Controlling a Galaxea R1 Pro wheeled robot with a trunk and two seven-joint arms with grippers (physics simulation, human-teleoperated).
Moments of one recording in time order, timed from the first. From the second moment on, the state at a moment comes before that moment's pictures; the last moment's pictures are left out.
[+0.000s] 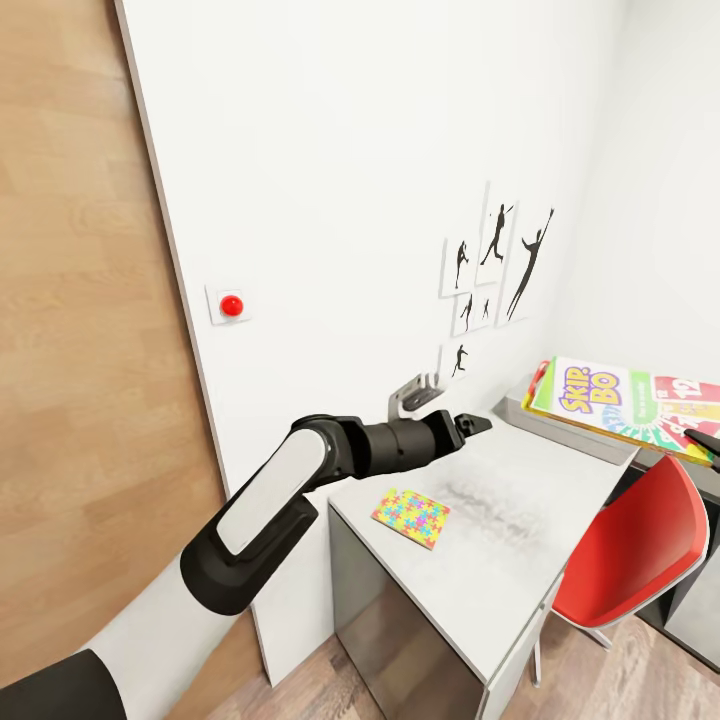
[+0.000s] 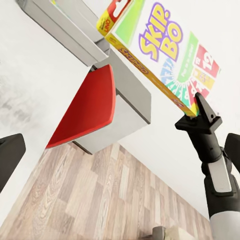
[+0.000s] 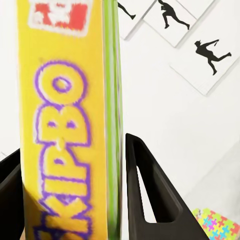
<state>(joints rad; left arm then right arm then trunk) -0.87 -0.13 -0.73 -1.60 1.69 0.57 0.81 -0.69 -0.63 -0.78 -0.72 -0.29 0.86 1.32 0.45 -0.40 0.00</state>
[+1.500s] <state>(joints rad) -0.87 -0.14 -0.74 -1.59 1.49 0.58 0.80 -0.69 -0.63 -0.78 -0.73 -0.28 0.86 1.32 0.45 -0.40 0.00</state>
